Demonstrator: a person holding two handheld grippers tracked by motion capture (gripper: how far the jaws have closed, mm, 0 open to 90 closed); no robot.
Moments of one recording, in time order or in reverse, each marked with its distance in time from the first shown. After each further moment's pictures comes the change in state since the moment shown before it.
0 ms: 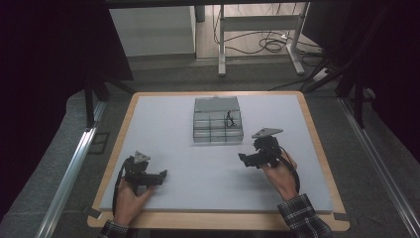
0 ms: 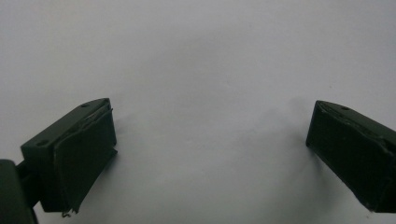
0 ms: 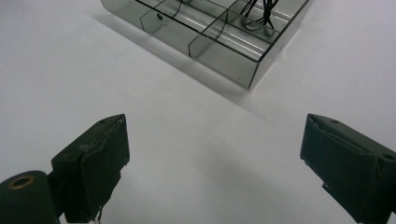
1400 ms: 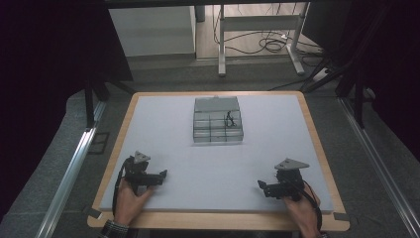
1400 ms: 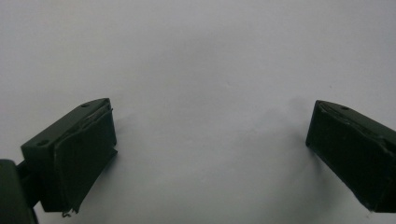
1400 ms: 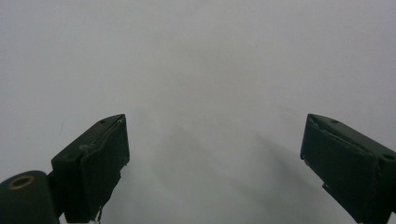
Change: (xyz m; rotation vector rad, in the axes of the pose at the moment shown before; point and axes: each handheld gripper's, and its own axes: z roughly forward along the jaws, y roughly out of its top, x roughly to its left) left arm 0.000 0.000 0.000 0.000 0.001 0.001; right arm 0.008 -0.096 -0.046 0.005 -0.054 0.080
